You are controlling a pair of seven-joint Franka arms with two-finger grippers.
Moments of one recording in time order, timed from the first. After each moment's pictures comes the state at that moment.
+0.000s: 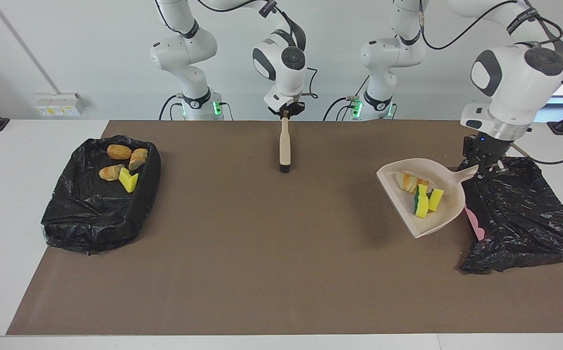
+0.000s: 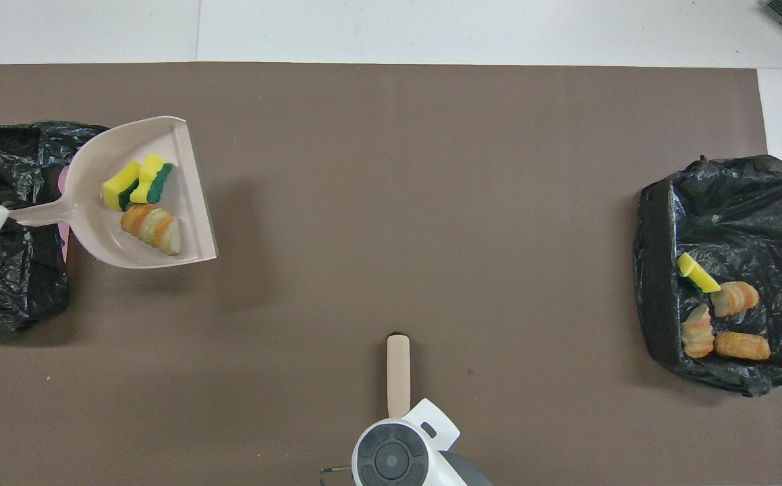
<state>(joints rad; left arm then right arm) 0.08 0.02 0.02 -1.86 0.09 1.96 1.43 0.46 -0.08 0.47 -2.35 0.28 2.03 0.79</state>
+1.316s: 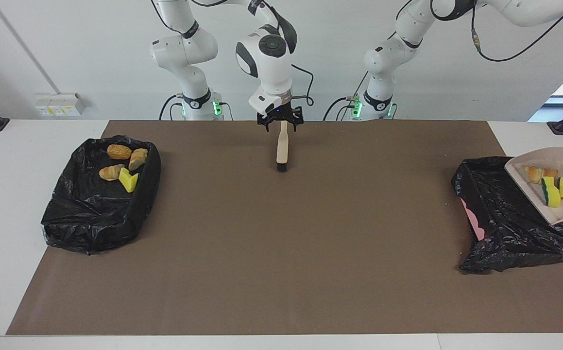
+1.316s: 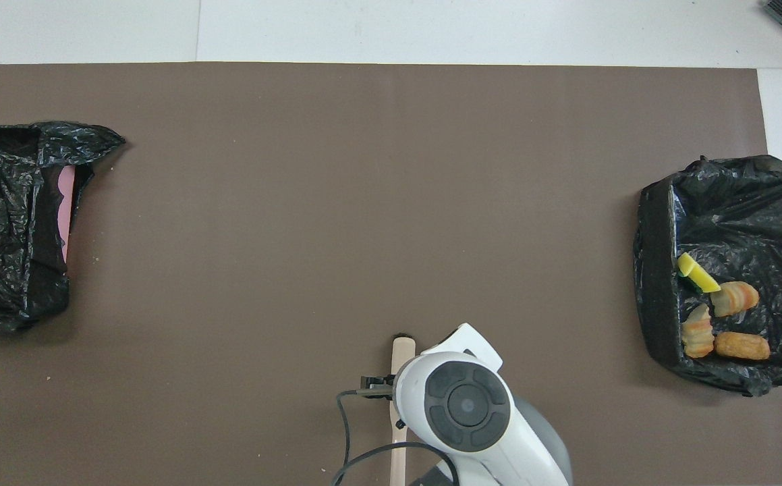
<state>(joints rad) 0.50 0.27 0.01 -1.53 0.51 2.13 1.89 0.25 -0.10 0.46 -2.19 0.17 2.09 0.70</state>
